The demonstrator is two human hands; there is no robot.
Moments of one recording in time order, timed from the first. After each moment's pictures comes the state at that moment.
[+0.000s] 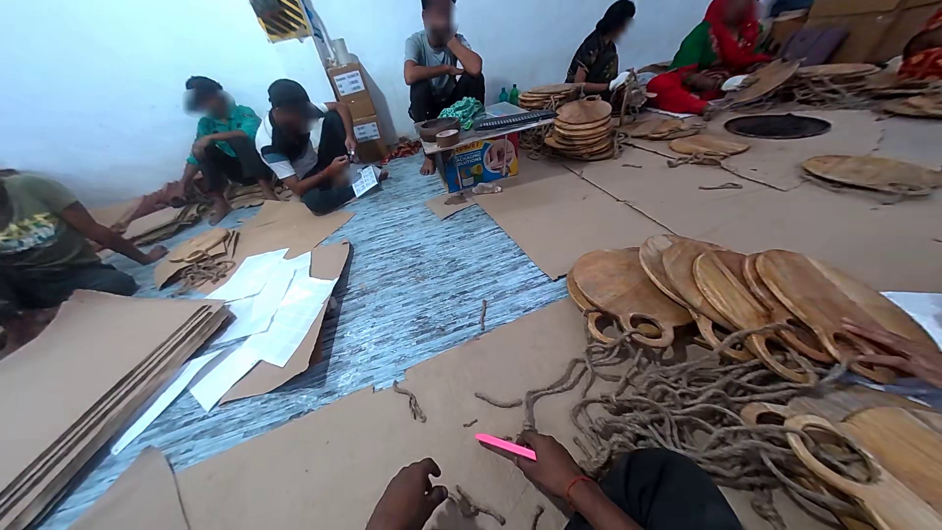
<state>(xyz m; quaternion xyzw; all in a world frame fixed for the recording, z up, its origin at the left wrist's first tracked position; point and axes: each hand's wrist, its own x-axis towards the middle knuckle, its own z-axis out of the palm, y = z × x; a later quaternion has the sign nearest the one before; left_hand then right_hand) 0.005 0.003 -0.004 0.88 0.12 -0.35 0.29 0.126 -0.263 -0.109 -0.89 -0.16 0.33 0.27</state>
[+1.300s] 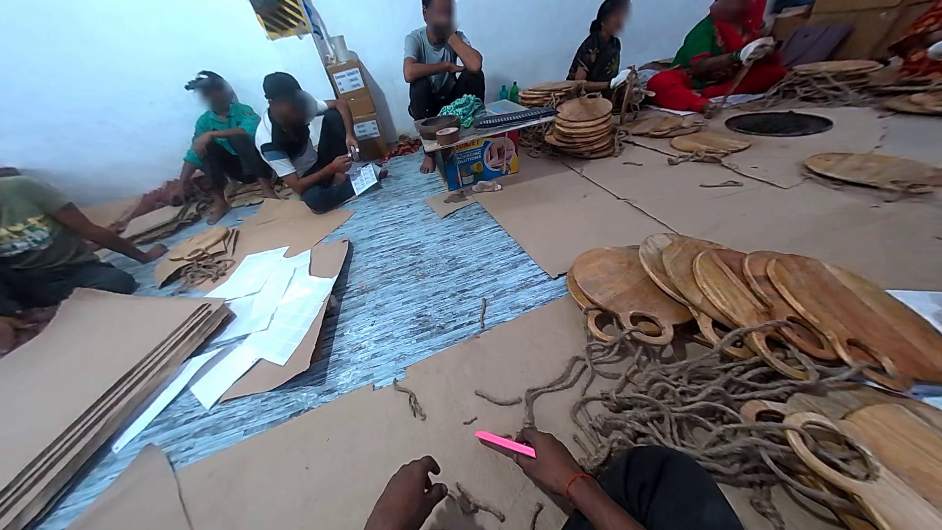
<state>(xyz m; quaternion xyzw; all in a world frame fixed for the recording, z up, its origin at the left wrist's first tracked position) 0.004 0.002 -0.002 0.88 0.12 -0.34 0.29 0.126 -0.263 -0.108 -0.89 -0.16 0.33 0.28</state>
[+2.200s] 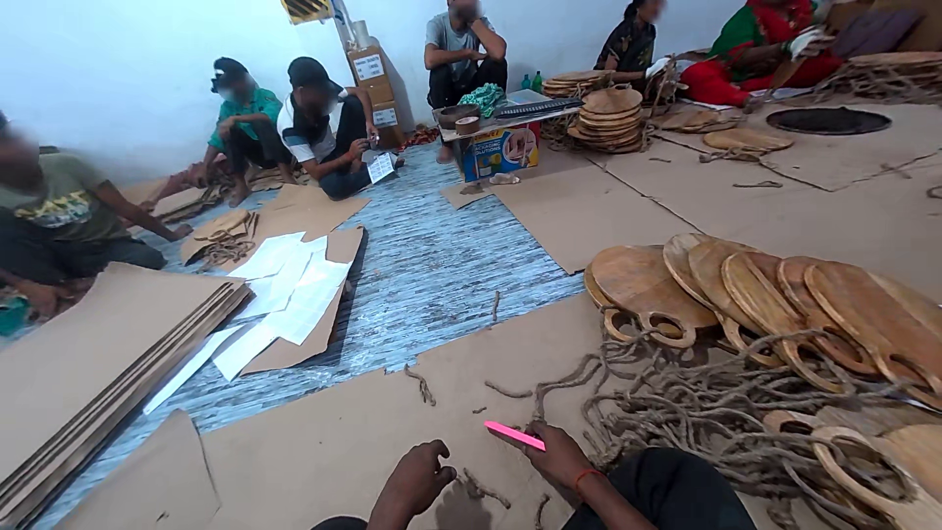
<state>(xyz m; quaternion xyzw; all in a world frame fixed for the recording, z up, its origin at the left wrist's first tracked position) 0.005 0.000 -0.002 0.88 0.12 -0.34 0.29 0.126 -0.263 -0.109 -0.89 -0.17 0.33 0.26</state>
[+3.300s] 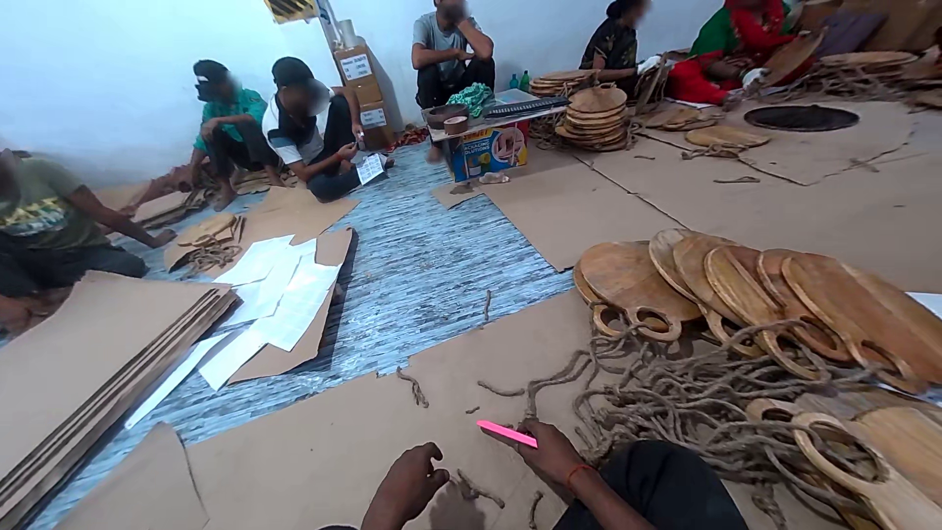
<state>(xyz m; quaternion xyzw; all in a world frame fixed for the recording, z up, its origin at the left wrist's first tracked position) 0.005 0.001 0.001 0.89 0.12 -0.35 0.29 0.126 -0.262 -0.105 -0.89 -0.16 0.34 0.27</state>
